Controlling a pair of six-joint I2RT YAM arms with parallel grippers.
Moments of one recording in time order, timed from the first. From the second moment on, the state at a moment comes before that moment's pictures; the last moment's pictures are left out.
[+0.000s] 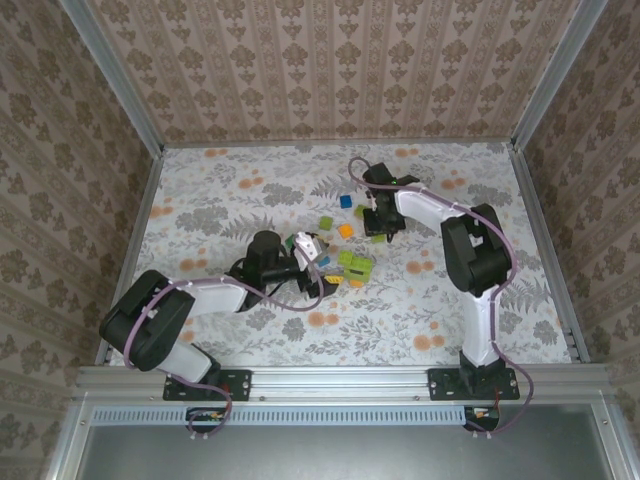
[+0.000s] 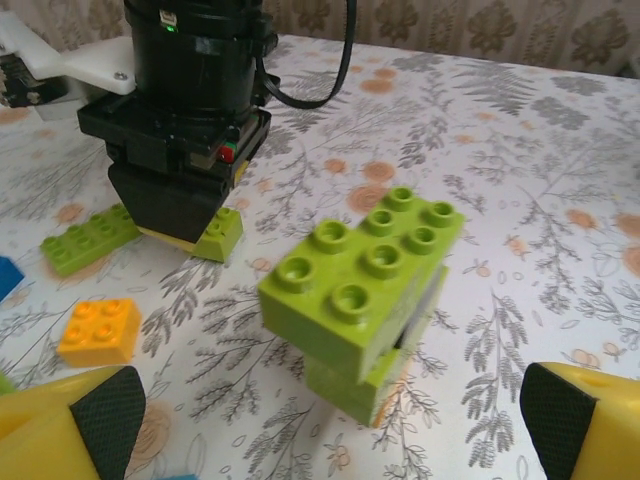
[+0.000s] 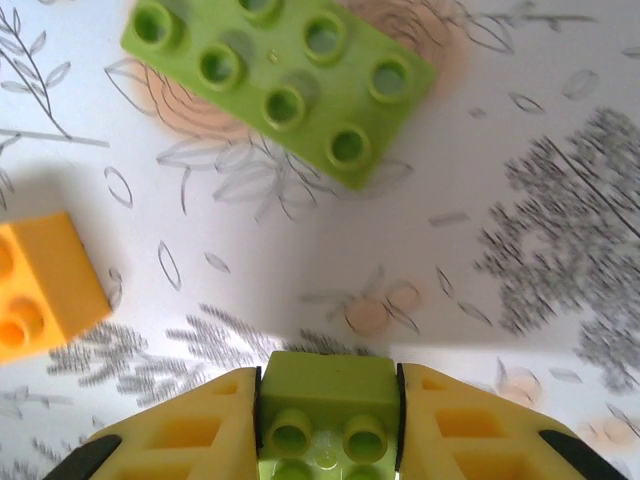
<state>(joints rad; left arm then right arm) -0.67 1.49 0.49 0.64 0.62 0.22 0.38 2.04 1.51 -0.77 0.02 0.29</state>
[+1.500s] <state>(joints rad) -0.72 1.80 0.79 0.57 0.96 0.34 0.37 1.64 1.23 -0.79 0.05 0.31</state>
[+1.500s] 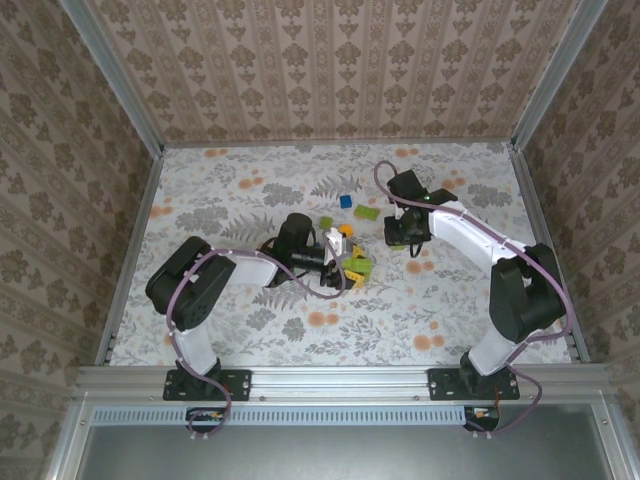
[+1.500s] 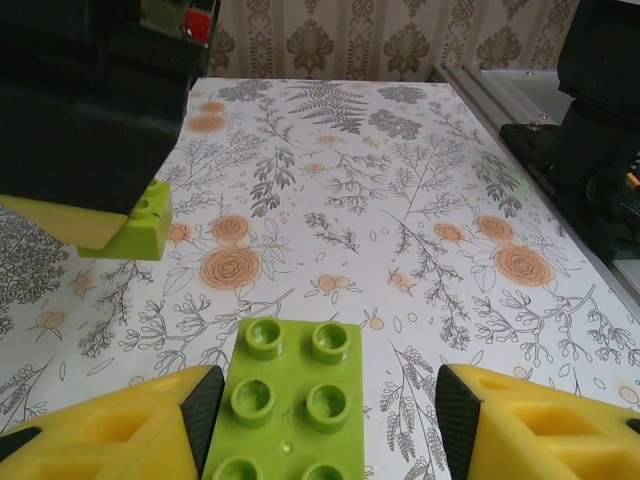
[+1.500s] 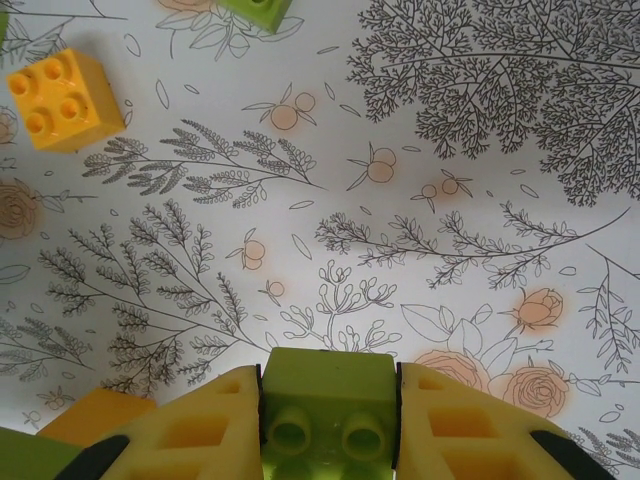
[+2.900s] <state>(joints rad) -0.74 1.75 0.68 0.57 0.80 0.37 0.50 1.55 1.18 -0.90 0.02 0.35</state>
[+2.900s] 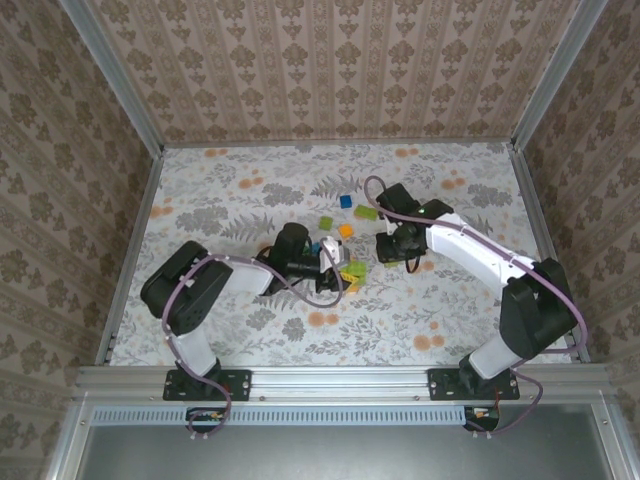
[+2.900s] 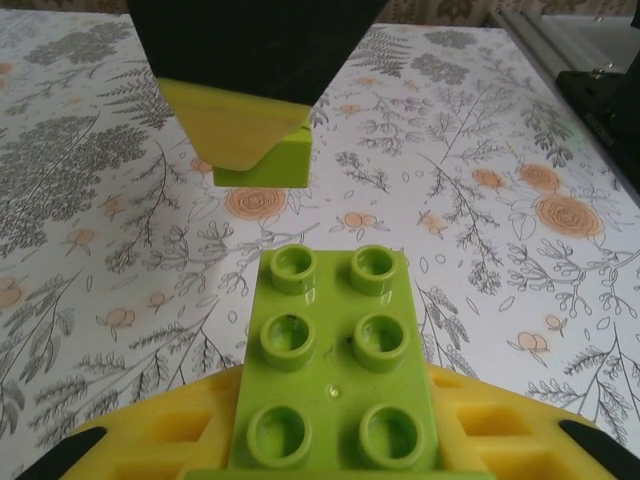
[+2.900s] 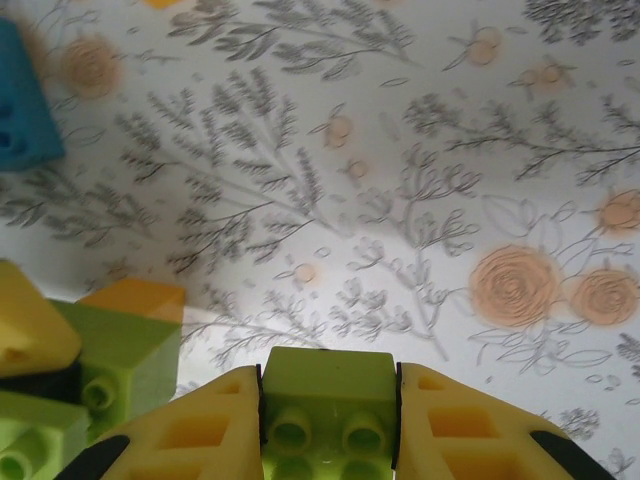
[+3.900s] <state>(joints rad) -0.76 1.62 0.52 0.63 0.71 0.39 0.73 1.54 1.35 -1.06 0.02 0.58</state>
